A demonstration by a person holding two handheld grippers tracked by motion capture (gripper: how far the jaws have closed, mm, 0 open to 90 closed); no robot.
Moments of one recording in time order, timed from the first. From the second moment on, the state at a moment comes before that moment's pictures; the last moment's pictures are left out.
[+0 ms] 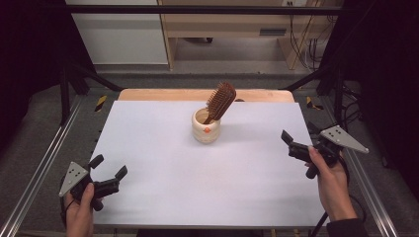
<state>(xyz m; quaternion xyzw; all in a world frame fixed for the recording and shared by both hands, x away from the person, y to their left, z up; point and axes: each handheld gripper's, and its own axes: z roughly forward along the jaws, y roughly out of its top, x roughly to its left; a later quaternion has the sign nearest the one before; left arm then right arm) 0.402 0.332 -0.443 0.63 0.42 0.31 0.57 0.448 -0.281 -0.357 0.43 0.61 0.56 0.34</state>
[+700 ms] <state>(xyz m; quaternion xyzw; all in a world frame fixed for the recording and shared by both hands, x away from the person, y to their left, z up) 0.402 0.334 -0.444 0.63 0.43 0.31 0.57 0.425 -0.297 -0.394 0.45 0.62 0.55 0.34</state>
